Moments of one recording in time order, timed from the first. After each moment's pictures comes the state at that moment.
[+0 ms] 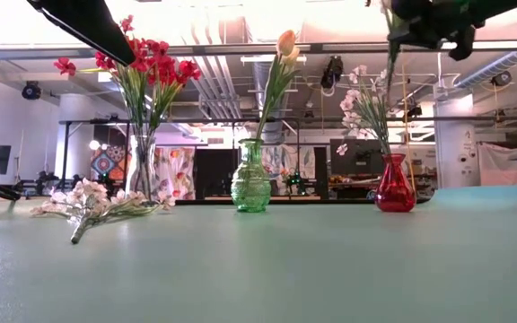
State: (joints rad) left arm -0.63 1.47 1.17 -1.09 -0.88 -0.95; right arm 0.05 0.75 0.45 0.53 1.08 0.02
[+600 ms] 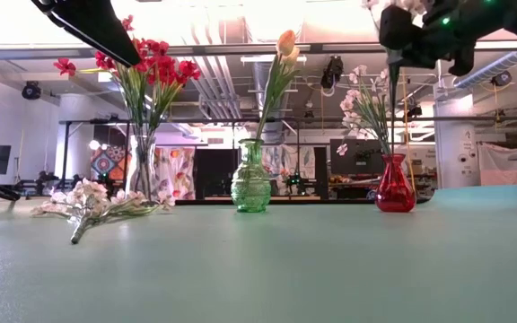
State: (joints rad) left arm -0.61 1.47 1.17 -1.09 -0.88 -0.95; right arm -0.02 0.84 0.42 0.53 1.15 0.07
